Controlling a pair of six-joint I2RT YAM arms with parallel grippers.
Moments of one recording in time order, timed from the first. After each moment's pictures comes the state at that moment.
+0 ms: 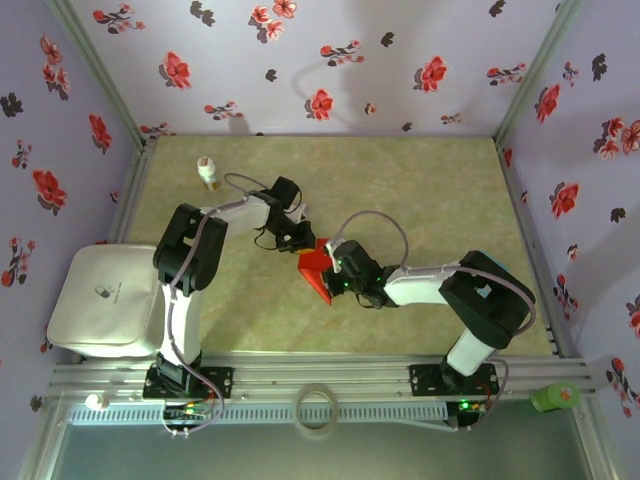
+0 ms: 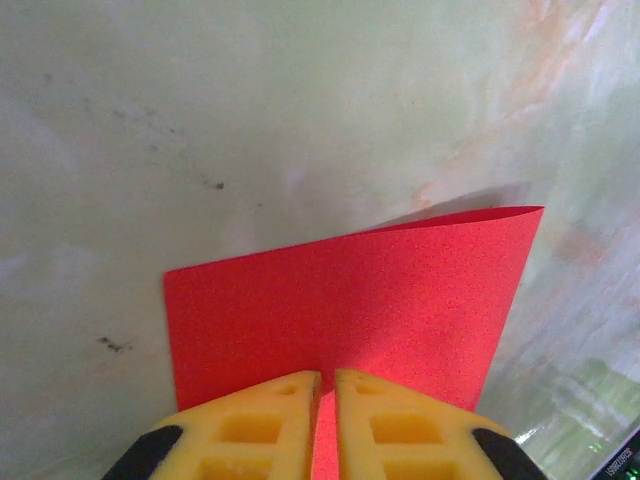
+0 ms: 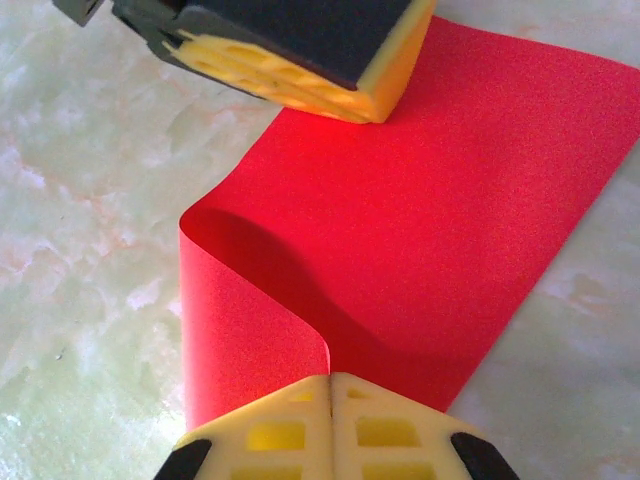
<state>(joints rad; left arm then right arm) -0.53 2.09 1.40 -0.59 0.50 -0.51 0.85 1.64 0.65 0.20 -0.03 0.37</state>
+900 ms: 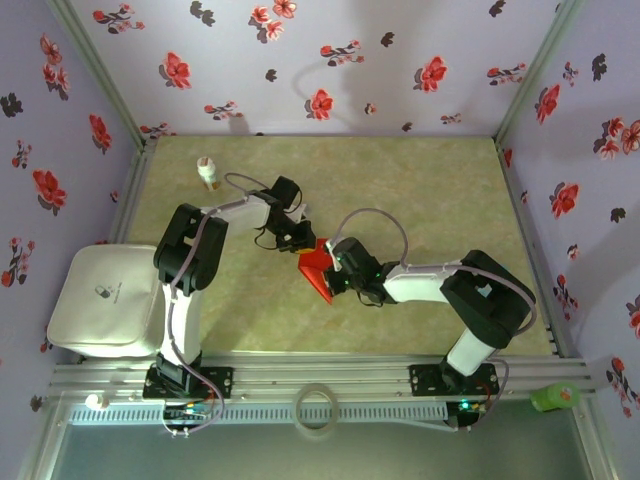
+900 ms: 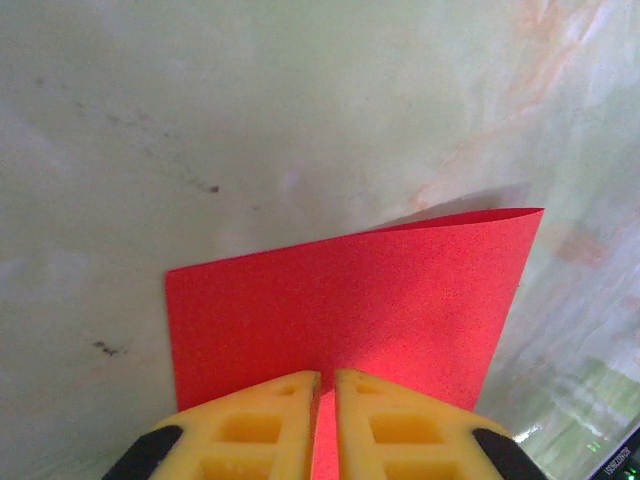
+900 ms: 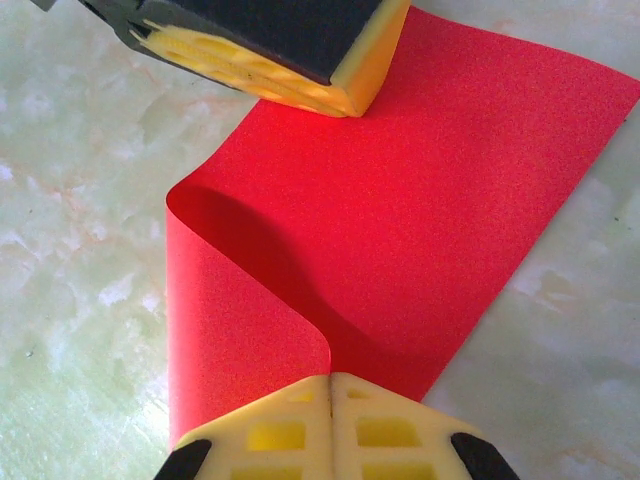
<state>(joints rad) -0.53 2.10 1.41 -0.59 0.50 -0.51 0.84 1.64 0.69 0.12 -0.02 0.34</state>
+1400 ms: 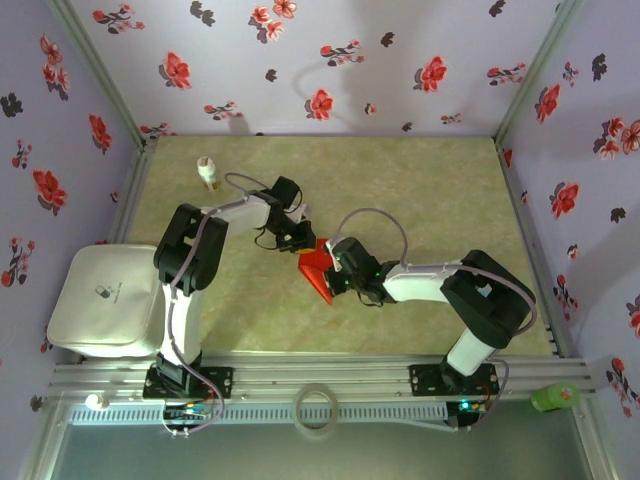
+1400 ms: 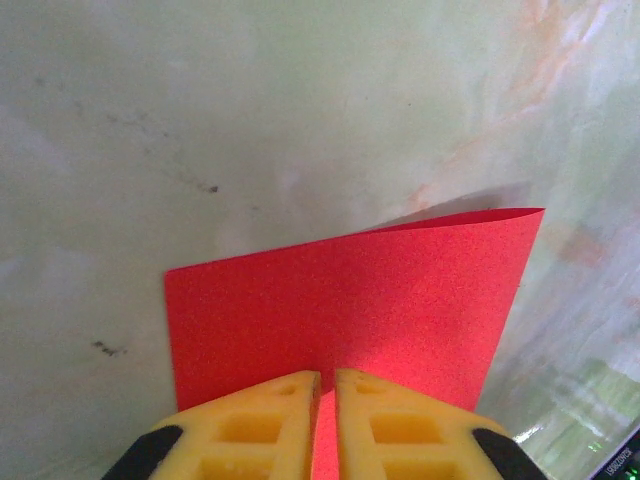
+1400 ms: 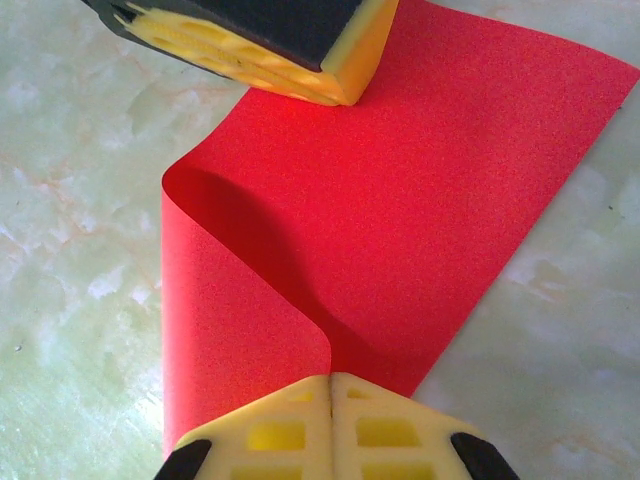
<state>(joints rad) -0.54 2.10 1.41 -0.59 0.50 -0.51 0.84 1.64 0.69 0.10 -0.02 0.34</state>
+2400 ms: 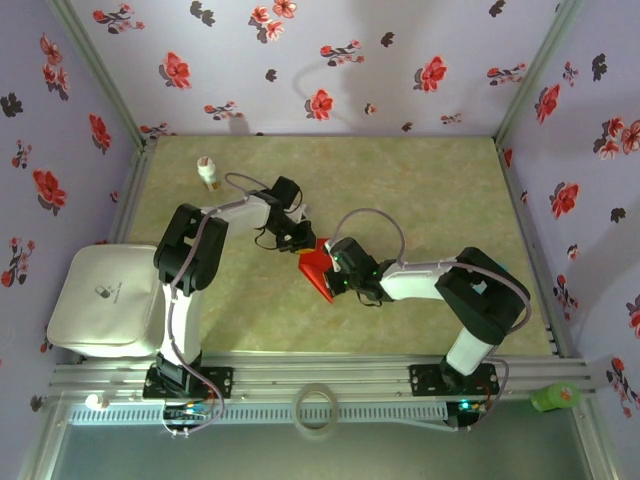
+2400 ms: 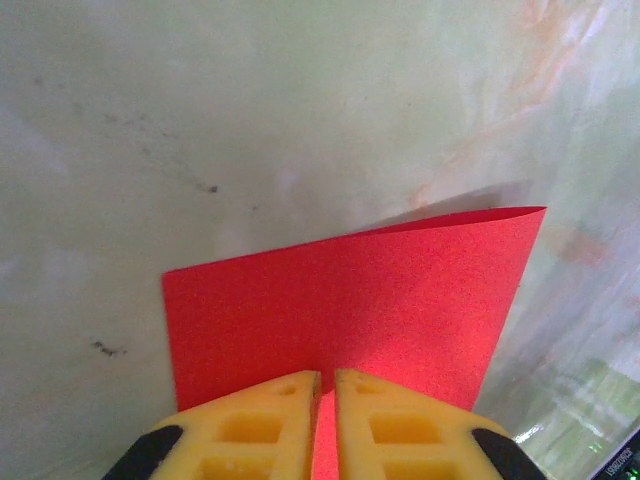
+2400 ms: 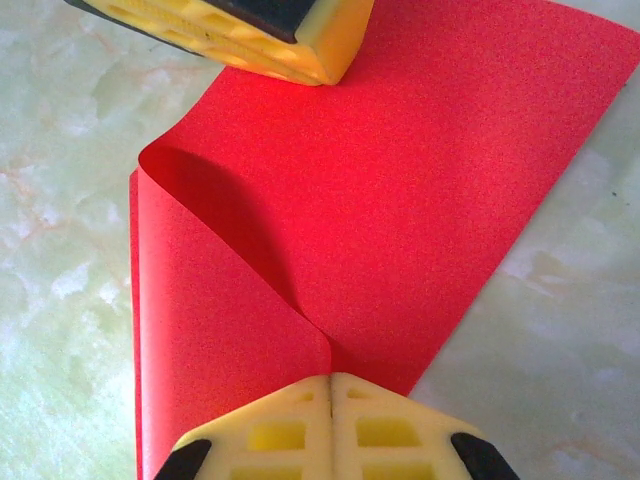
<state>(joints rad) -0.54 2.10 1.41 -0.59 0.50 -0.51 0.84 1.67 0.71 0.07 -0.01 0.35</state>
